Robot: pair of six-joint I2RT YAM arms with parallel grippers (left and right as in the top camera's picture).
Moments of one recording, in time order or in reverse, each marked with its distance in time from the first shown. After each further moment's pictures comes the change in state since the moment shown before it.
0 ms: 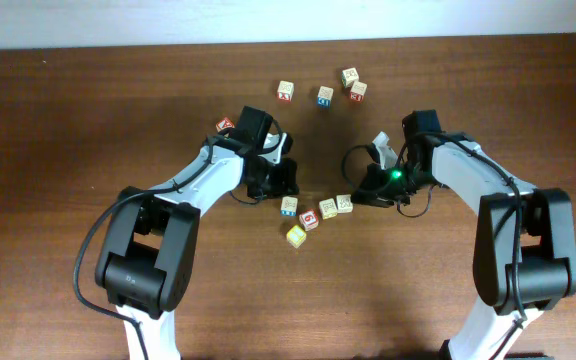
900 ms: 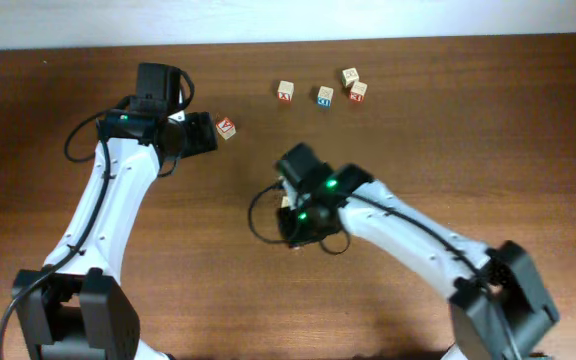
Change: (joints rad) left arm 0.269 -0.328 0.117 -0.270 -0.552 0.037; right arm 0.645 -0.148 0.068 -0.078 0.442 0.379
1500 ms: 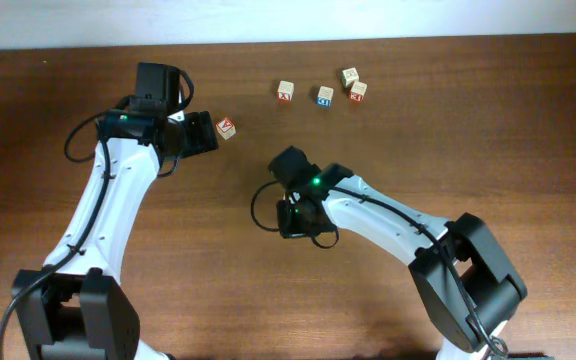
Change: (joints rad) left arm 0.002 0.000 0.000 -0.001 0.001 -0.003; right arm -0.044 0.121 0.000 0.113 0.119 0.148
